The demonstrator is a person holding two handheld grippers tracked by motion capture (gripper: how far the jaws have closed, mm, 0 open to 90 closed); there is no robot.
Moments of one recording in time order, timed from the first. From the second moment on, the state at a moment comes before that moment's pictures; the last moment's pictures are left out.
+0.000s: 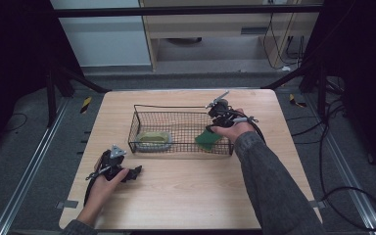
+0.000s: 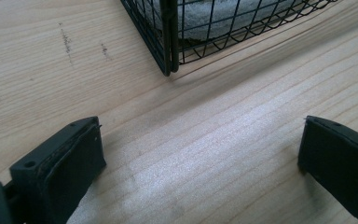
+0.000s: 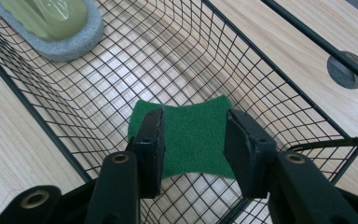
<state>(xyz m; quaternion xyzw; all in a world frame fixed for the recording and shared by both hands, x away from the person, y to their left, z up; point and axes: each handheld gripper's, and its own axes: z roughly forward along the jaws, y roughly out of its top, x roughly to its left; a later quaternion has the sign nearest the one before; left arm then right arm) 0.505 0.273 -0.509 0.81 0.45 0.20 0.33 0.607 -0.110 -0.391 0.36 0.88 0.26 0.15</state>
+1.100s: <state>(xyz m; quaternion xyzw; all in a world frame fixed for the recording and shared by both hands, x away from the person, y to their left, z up) 0.506 0.273 -0.509 0.80 0.45 0.20 0.33 0.575 -0.133 -0.374 0.41 0.84 0.32 0.18</state>
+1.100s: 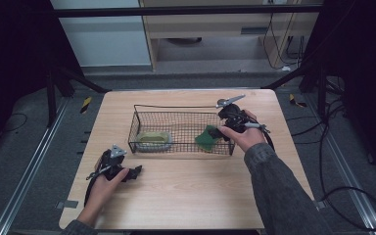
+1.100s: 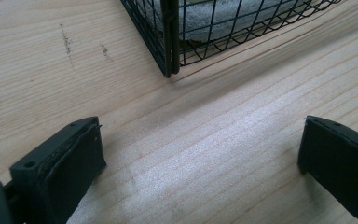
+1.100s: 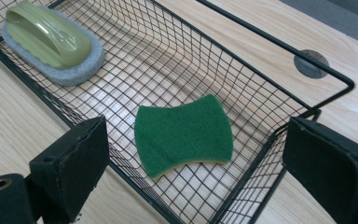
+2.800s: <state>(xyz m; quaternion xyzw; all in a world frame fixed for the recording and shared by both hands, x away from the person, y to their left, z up) 0.506 0.273 -0.509 0.80 0.45 0.20 0.33 0.506 -0.255 -0.427 0.45 0.79 0.34 0.24</state>
